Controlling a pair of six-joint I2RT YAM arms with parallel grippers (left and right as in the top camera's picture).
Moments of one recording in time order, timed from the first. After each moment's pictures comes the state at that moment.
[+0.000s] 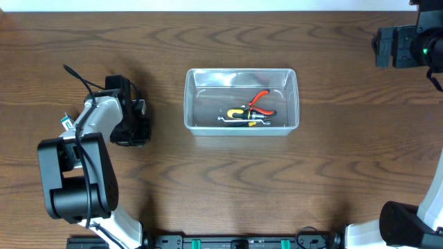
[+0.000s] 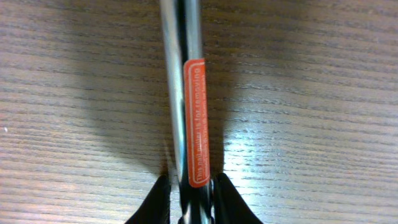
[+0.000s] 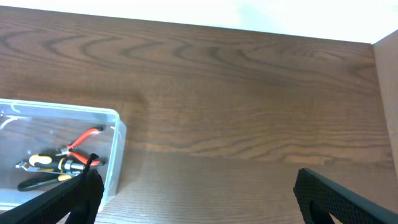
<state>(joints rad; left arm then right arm) 0.12 1.85 1.09 -0.84 0.04 0.06 -0.17 1.65 2.18 -1.37 -0.11 -0.19</state>
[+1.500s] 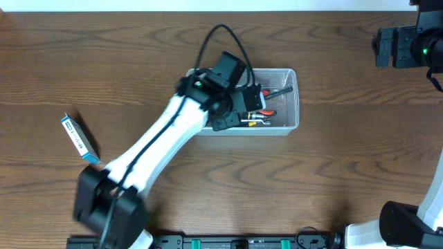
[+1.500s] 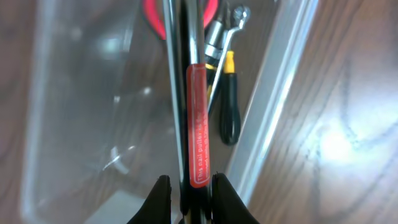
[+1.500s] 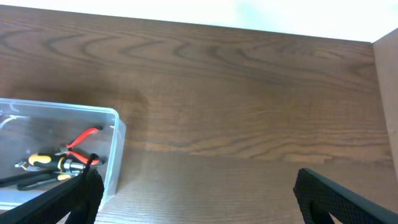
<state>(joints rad) -0.59 1.75 1.46 -0.93 0.07 0.77 -0.17 1.65 2.18 -1.37 -0.10 -0.19</state>
